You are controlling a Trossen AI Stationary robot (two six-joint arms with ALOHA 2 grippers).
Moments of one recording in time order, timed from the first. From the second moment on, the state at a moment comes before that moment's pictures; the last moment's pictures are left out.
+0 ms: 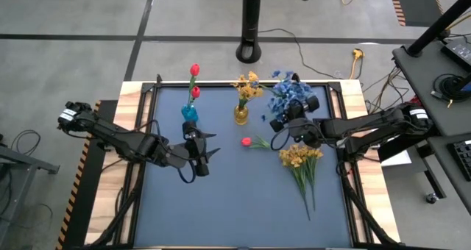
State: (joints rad) left arm -0.37 1.22 0.92 -0.25 -0.75 -0.02; right arm 0.04 1.23 0.77 -0.09 1.14 0.20
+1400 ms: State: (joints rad) left arm -0.37 1.22 0.92 -0.25 -0.75 -0.04; right arm 0.03 1.23 0.70 -0.14 1.12 0.29
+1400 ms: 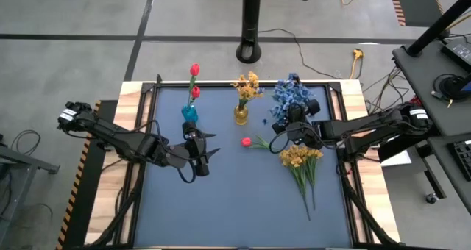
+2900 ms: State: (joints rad) left arm -0.37 1.22 0.92 -0.25 -0.75 -0.04; right arm 0.02 1.23 0.86 -0.31 1.03 0.35
